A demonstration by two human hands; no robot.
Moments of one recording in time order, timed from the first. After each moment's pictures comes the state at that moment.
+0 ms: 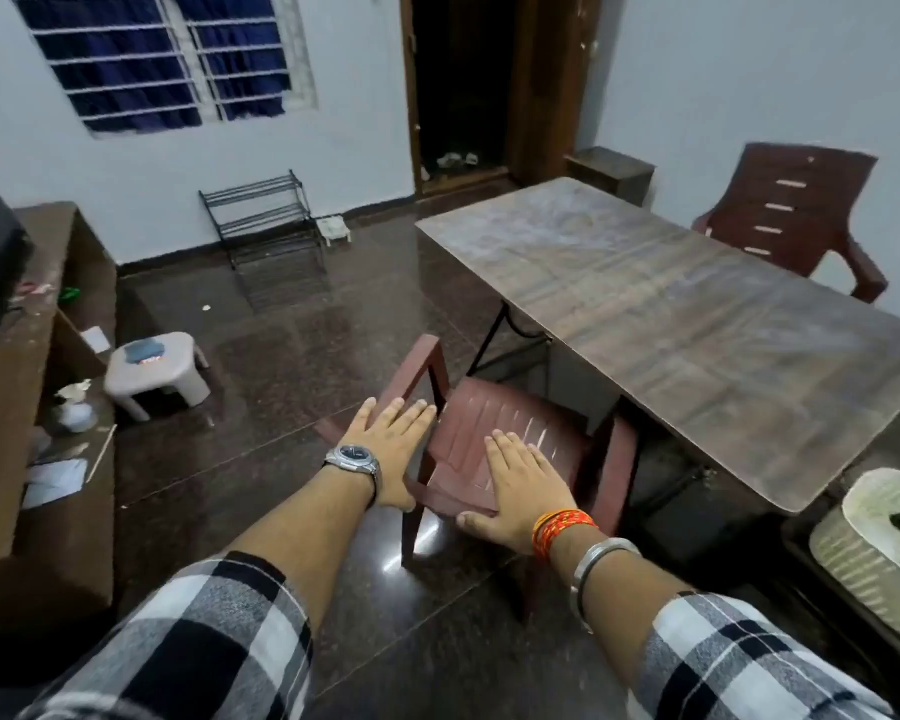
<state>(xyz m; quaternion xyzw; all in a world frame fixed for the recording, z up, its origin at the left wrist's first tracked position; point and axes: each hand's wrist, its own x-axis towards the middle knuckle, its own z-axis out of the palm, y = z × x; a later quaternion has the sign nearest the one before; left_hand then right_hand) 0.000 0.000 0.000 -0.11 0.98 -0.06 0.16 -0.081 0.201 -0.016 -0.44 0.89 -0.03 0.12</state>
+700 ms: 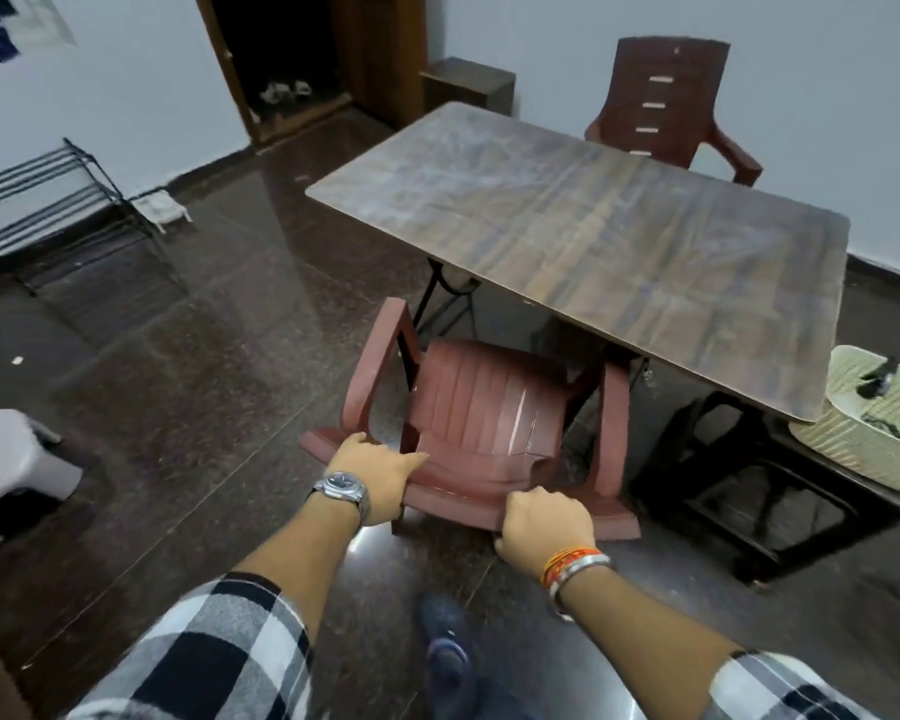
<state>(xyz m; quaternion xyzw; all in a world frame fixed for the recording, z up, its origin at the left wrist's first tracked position) -0.090 -0.186 -0.059 0.12 0.97 -0.06 0.18 -0.073 0.039 -0.038 -0.15 0.96 0.02 0.22</state>
